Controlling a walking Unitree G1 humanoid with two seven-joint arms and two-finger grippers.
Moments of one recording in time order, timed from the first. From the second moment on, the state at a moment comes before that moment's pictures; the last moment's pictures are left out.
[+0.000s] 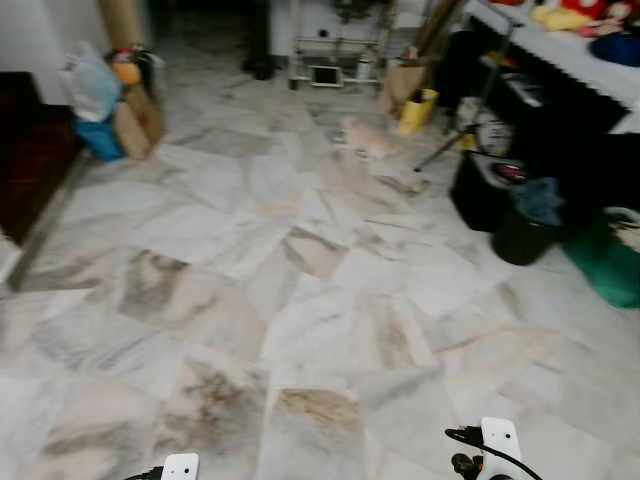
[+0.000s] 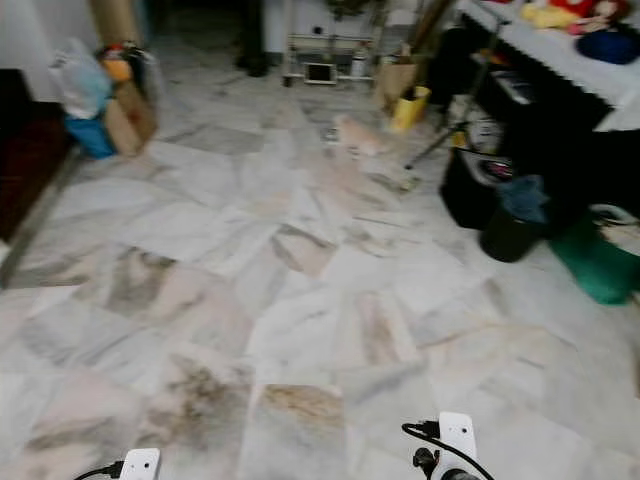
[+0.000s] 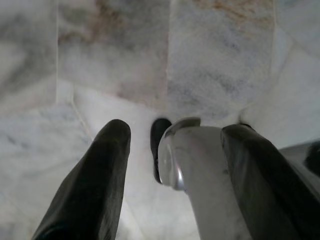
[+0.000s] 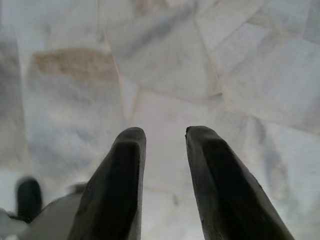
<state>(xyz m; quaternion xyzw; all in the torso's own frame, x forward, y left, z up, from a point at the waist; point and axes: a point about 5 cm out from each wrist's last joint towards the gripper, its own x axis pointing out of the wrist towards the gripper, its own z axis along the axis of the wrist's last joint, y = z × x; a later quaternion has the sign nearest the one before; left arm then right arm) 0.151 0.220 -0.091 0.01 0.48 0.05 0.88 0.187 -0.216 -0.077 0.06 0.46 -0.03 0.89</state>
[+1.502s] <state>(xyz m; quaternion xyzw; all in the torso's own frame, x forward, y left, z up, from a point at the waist) 0.150 0.225 -0.091 0.02 0.49 0.05 0.87 0.181 -0.214 -0.081 0.06 0.47 -0.04 0.88</state>
